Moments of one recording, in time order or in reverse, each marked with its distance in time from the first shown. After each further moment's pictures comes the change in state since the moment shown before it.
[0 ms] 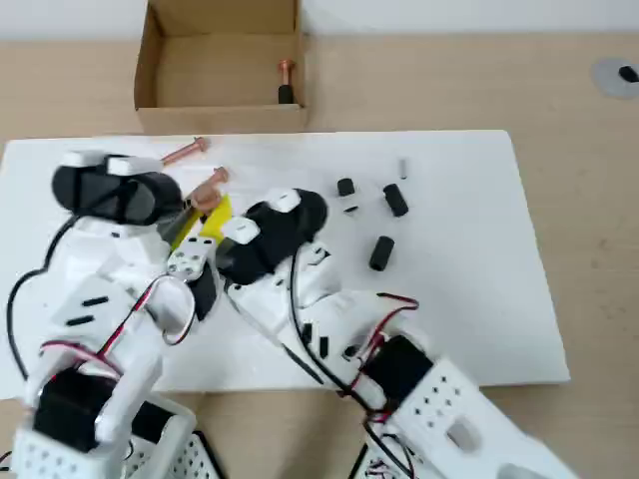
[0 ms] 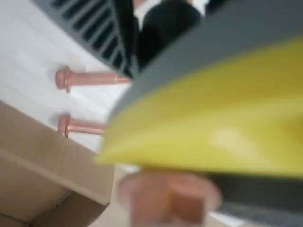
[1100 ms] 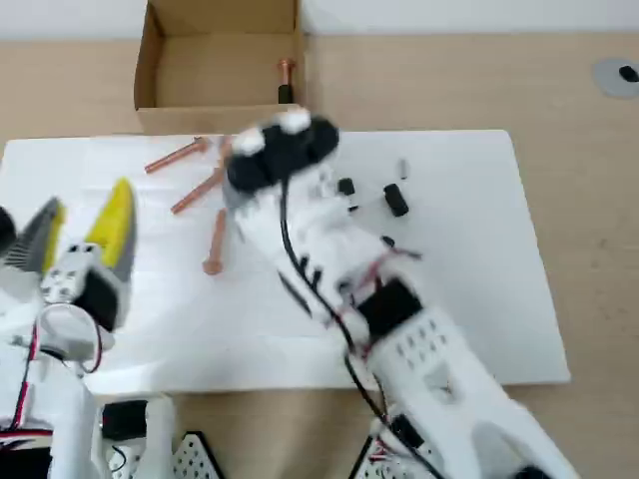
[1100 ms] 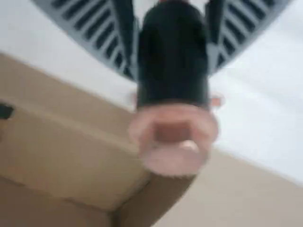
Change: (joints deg) left arm -29.7 0.5 -19.4 13.5 1.6; right arm 11.3 22.4 -21.1 0.1 0.1
